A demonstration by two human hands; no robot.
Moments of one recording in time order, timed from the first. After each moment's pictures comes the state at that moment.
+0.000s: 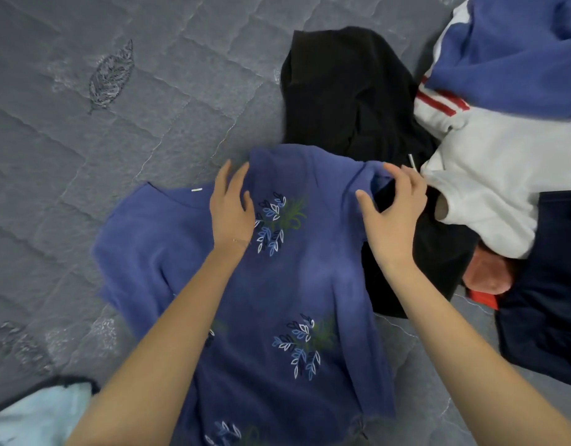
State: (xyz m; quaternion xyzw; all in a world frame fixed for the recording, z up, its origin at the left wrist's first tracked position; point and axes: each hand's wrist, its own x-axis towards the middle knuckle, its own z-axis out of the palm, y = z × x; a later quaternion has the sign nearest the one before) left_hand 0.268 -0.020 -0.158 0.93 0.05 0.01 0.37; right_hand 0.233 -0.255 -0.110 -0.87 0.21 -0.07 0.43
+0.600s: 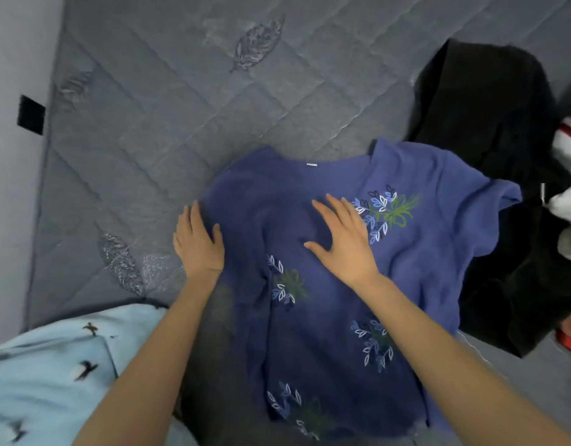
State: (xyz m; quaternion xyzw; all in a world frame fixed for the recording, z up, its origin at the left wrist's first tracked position) left_hand 0.132 0.198 -0.161 0.92 0.32 -0.02 0.22; right_hand 0.189 -0.055 -0.136 -0.93 -0.15 0.17 0.30
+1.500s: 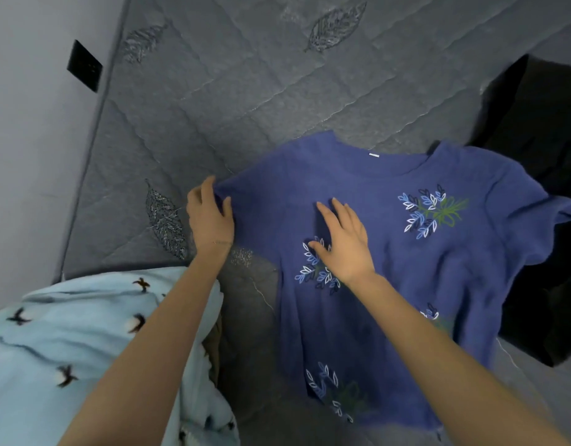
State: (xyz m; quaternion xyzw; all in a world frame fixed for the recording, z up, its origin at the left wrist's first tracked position) left_hand 0.099 0.268 -0.141 0.88 0.35 0.03 0.32; right_hand 0.141 0.033 -0.138 -0.93 -0.17 0.24 0.23
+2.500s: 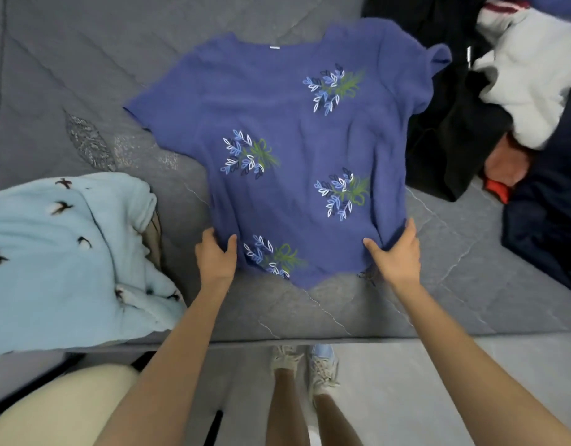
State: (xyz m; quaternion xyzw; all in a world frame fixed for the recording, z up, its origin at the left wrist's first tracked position) left_hand -0.125 0.074 -0.153 0.82 0.39 -0.11 0.40; right_hand -0.079 -0.230 -0.135 -0.89 0.27 0.19 0.32
